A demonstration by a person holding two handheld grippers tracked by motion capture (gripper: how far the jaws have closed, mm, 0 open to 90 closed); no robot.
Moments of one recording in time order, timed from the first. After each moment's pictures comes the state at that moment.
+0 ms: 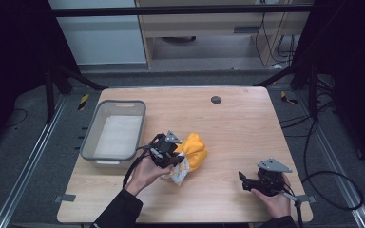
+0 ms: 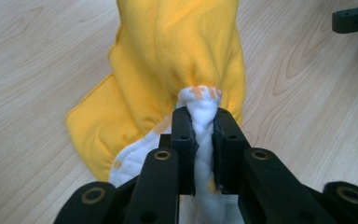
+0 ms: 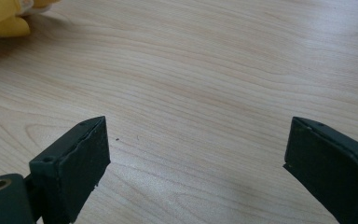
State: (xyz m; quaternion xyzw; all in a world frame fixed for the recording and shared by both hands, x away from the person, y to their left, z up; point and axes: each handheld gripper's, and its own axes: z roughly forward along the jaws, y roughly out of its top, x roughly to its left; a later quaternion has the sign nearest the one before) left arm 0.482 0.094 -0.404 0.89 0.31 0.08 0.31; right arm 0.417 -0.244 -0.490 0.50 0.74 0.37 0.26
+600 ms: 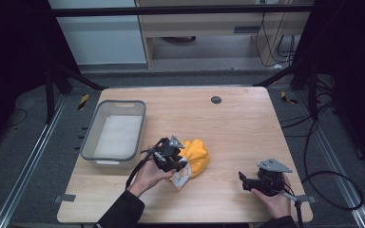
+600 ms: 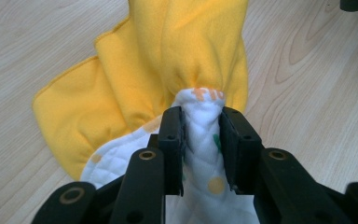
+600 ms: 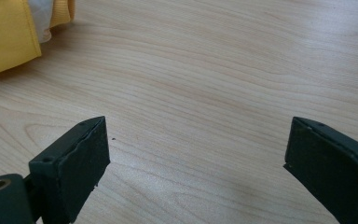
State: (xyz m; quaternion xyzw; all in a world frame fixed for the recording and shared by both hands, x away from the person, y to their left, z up) left arm 0.482 0.089 -0.423 0.90 0.30 0.07 0.31; right arm 0.417 -0.244 -0.491 0.50 0.74 0.37 0.26
